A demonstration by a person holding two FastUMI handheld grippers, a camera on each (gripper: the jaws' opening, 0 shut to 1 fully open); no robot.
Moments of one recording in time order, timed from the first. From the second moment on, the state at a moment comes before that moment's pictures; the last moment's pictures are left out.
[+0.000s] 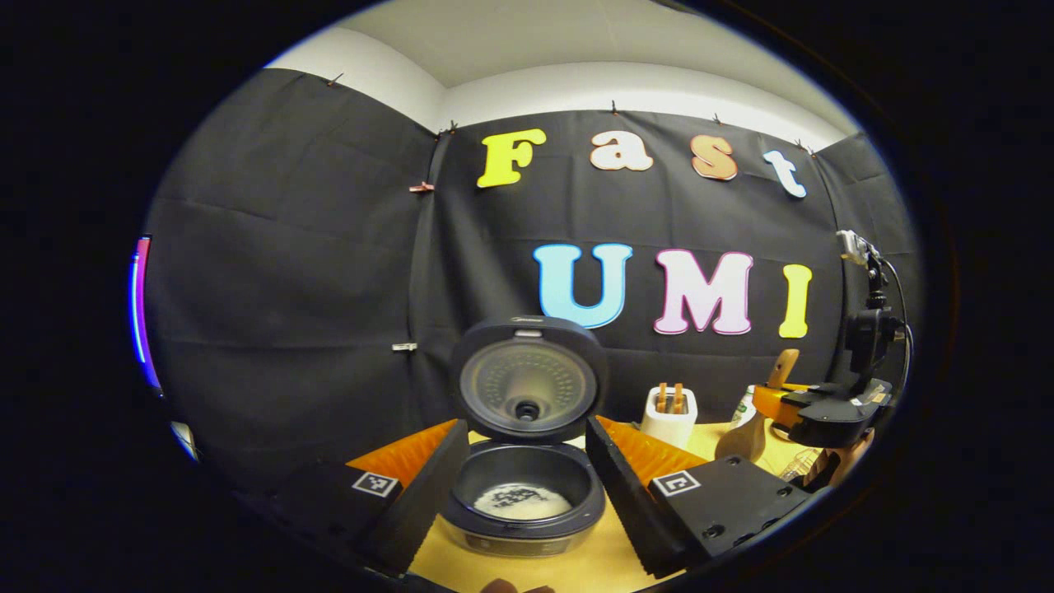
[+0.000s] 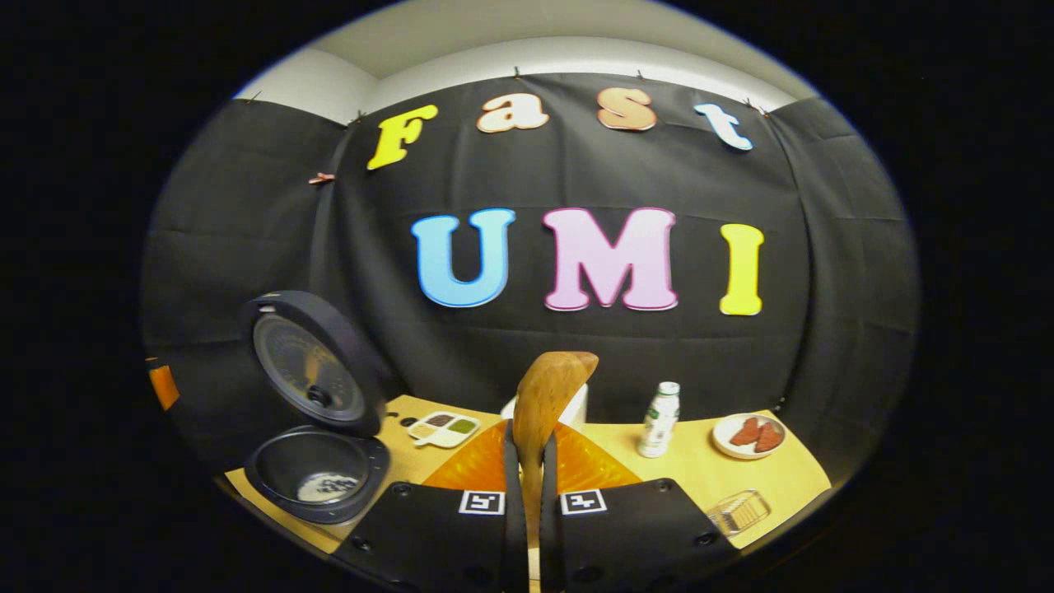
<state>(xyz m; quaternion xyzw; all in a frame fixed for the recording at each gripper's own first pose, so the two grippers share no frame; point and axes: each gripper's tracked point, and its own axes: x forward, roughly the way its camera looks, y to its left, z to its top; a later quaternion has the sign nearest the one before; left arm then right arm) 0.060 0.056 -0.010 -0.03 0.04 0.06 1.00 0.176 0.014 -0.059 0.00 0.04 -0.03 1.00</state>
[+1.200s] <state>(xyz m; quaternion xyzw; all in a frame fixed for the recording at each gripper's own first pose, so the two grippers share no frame) 0.075 -0.034 -0.010 -0.01 0.05 0.06 1.00 0.153 -0.208 -0.151 0.01 0.14 -0.17 0.98</state>
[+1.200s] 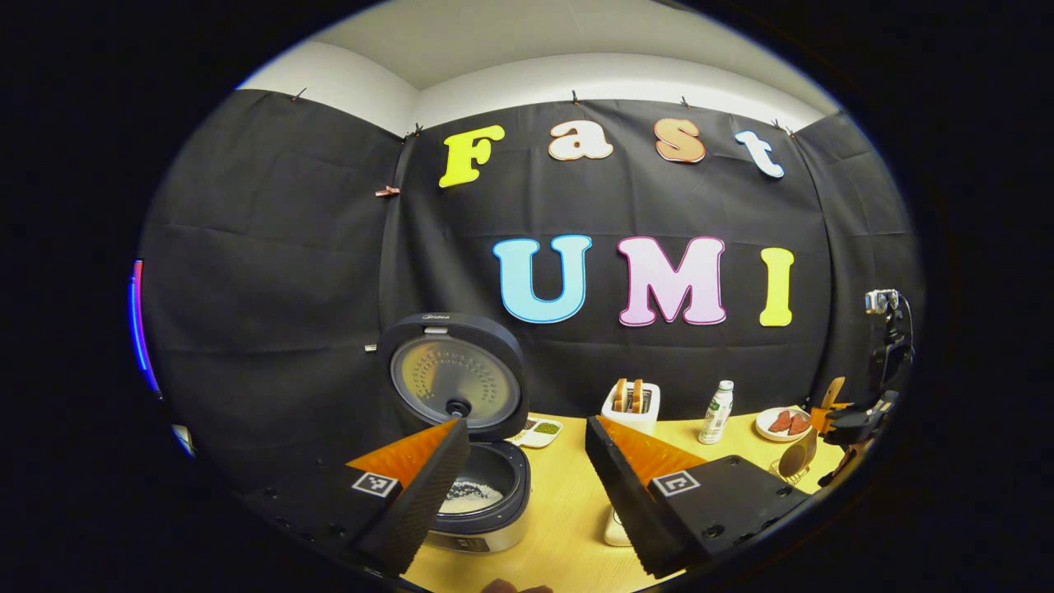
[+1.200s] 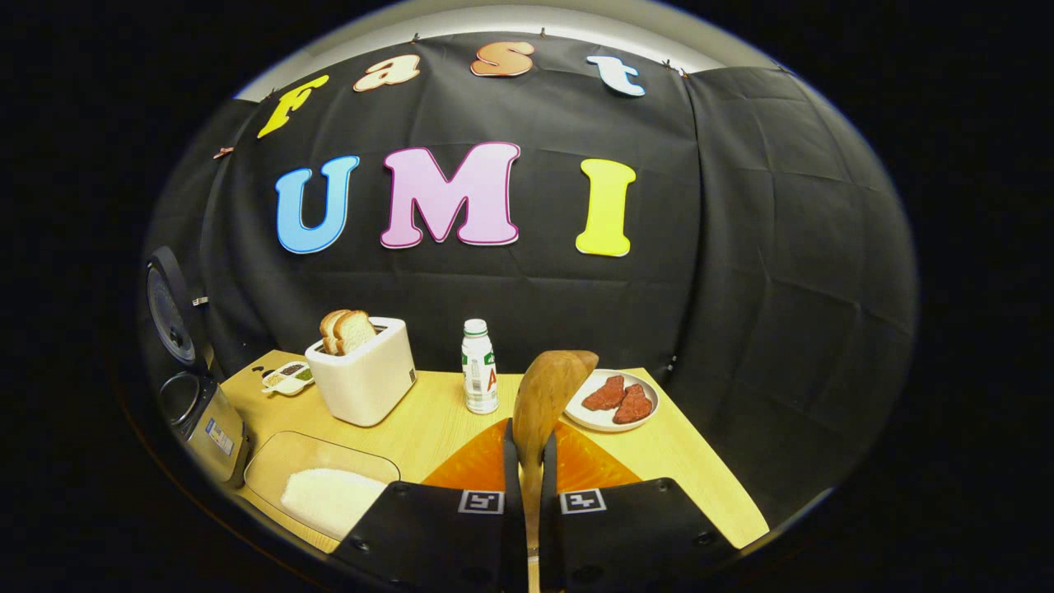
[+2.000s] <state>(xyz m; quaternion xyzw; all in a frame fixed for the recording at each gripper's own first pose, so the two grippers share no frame) 0.066 -0.032 -0.004 0.00 0.05 0.05 1.00 0.129 -0.213 -0.170 0.03 0.17 -0.19 0.97</state>
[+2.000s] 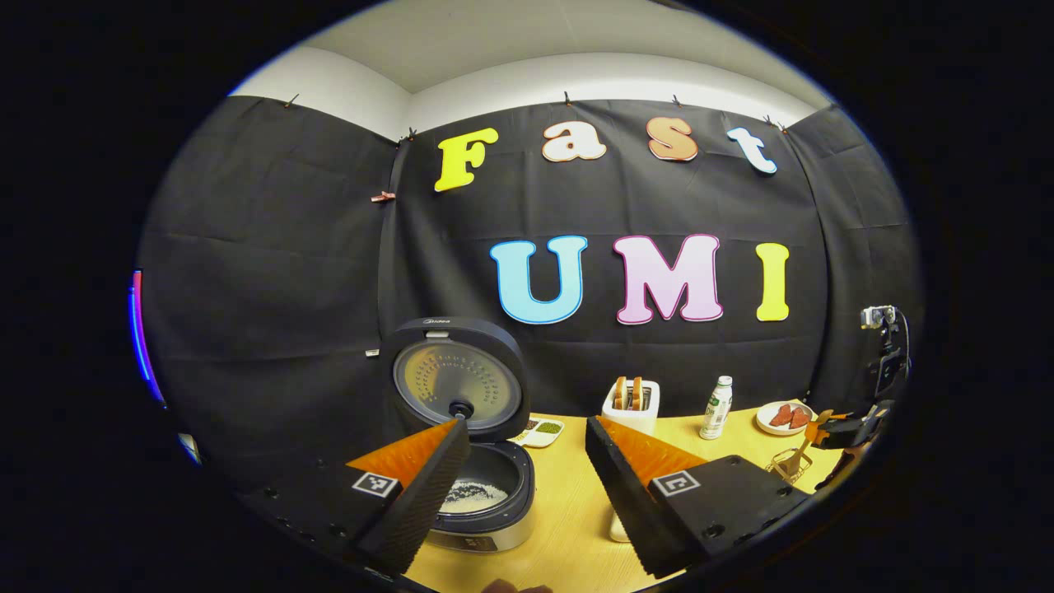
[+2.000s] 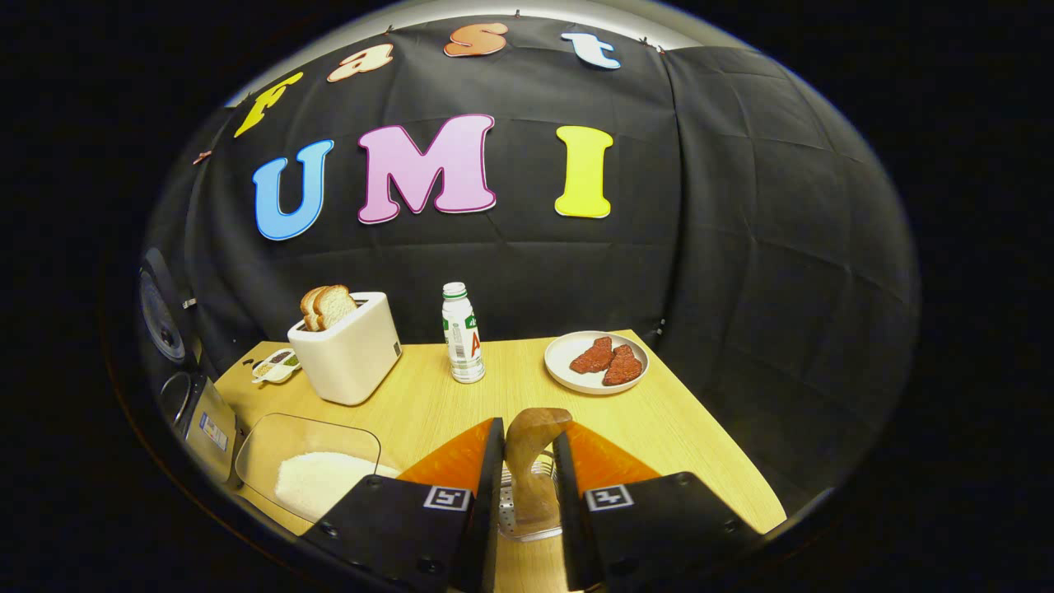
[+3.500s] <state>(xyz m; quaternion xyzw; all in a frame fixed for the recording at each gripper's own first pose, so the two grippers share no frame) 0.183 0.046 0.069 0.00 -0.02 0.05 1.00 0.098 -0.120 -0.092 -0.03 0.11 -0.13 0.98</state>
